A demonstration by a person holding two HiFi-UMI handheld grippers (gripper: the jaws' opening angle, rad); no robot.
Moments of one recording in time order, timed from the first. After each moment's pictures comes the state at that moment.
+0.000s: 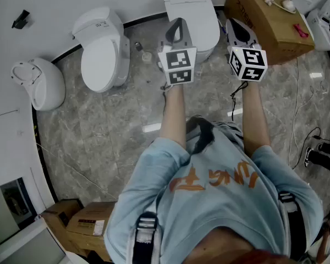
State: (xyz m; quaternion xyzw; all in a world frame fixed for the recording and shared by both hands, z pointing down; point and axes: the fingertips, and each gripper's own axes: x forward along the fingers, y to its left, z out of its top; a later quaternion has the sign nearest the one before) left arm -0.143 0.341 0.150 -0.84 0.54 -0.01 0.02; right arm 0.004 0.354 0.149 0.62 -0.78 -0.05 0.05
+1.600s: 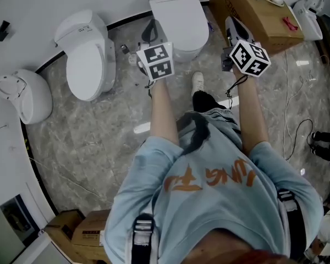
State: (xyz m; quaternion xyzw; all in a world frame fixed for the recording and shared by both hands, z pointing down) left arm -0.201 0.264 0.205 -0.82 0.57 -0.05 -0.03; right arm 0.035 0.308 0.177 0.66 -0.74 0.08 -0.07
